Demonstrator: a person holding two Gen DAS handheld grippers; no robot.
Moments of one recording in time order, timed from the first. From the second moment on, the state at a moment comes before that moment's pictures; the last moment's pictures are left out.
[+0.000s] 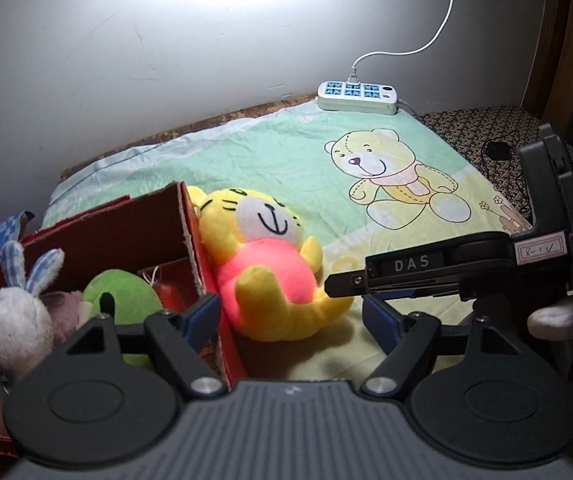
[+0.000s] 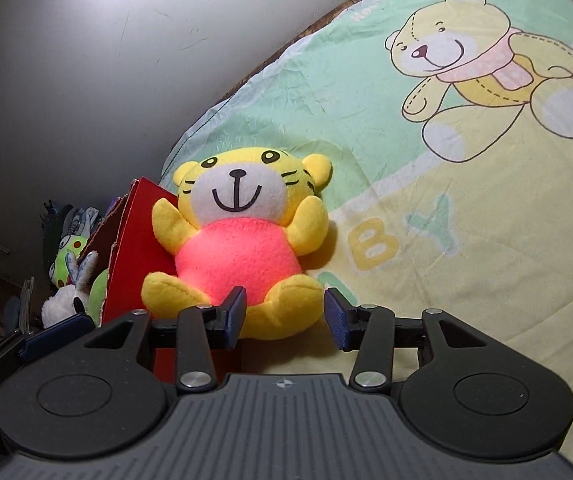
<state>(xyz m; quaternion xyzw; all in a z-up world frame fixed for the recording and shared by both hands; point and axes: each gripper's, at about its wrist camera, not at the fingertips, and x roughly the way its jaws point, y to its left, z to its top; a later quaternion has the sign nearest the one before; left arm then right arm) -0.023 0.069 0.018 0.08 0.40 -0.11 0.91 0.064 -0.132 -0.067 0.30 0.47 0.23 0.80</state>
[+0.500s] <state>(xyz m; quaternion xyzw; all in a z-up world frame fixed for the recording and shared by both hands) -0.007 0.032 -0.002 0.07 0.43 -0.10 0.90 0.065 -0.181 -0.059 0.27 0.47 0.27 0.80</state>
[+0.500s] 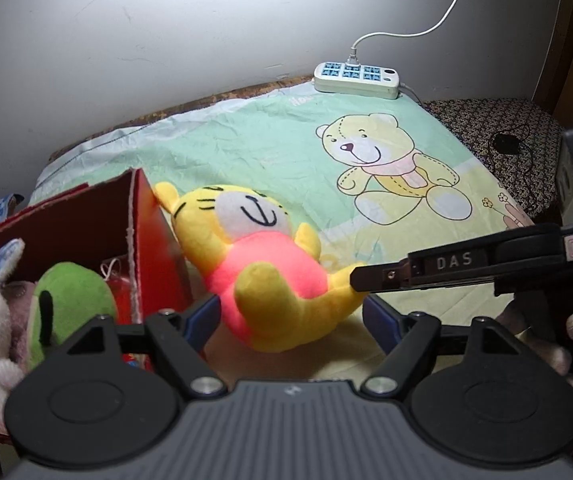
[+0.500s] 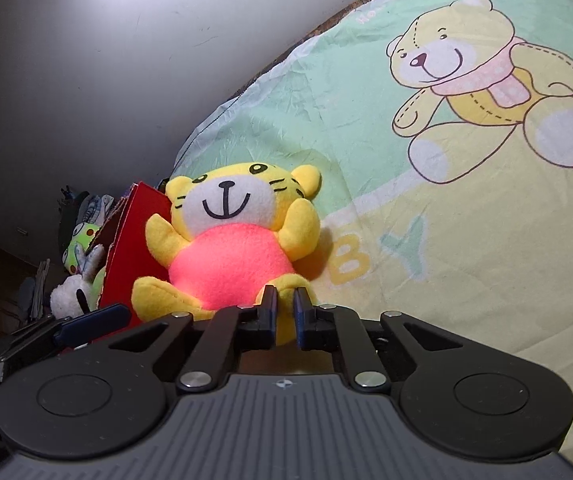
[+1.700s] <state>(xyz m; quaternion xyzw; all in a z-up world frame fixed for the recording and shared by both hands) 0.055 0.028 -0.071 -0.01 0.51 -0.09 0.86 0.112 -0.175 -0.091 0.28 0.51 0.31 0.75</state>
